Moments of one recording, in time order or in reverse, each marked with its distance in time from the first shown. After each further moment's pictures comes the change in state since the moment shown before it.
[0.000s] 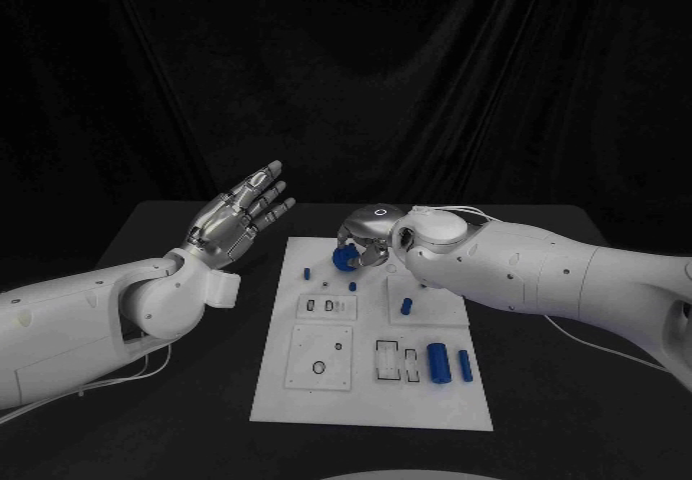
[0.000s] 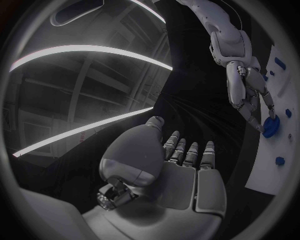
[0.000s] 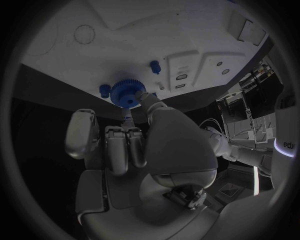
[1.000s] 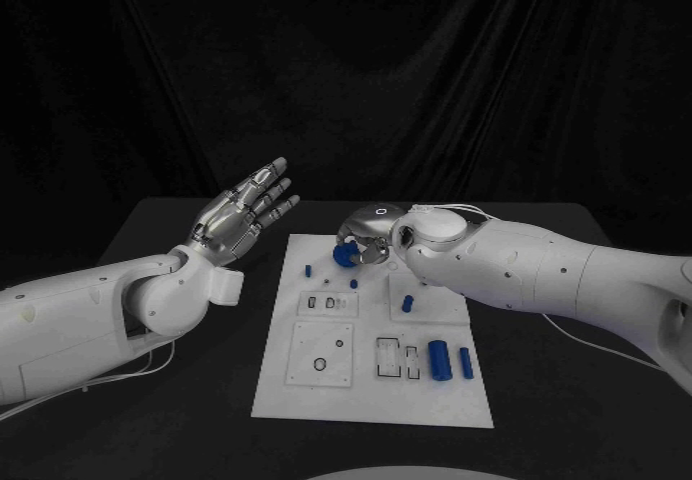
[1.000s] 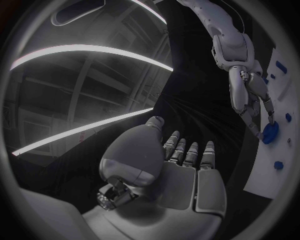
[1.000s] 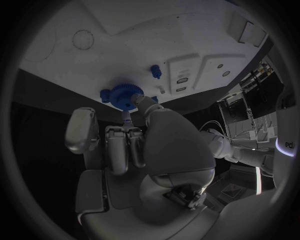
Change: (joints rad) left arm 0.000 -0.001 0.000 0.011 0.000 0.003 0.000; left_hand 0.000 0.000 0.000 0.000 0.000 0.000 0.000 0.000 0.000 -0.003 0.002 0.000 0.000 0.000 0.000 0.000 0.000 0.000 0.000 0.000 0.000 0.000; right arm -0.006 0.015 0.000 -0.023 0.000 0.020 -0.001; right_hand 0.016 0.017 0.036 -0.027 0.006 -0.098 -0.006 -0.091 0.085 0.000 -0.007 0.000 0.000 0.000 0.000 0.000 0.000 0.000 -0.015 -0.004 -0.041 0.001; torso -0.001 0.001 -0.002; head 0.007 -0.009
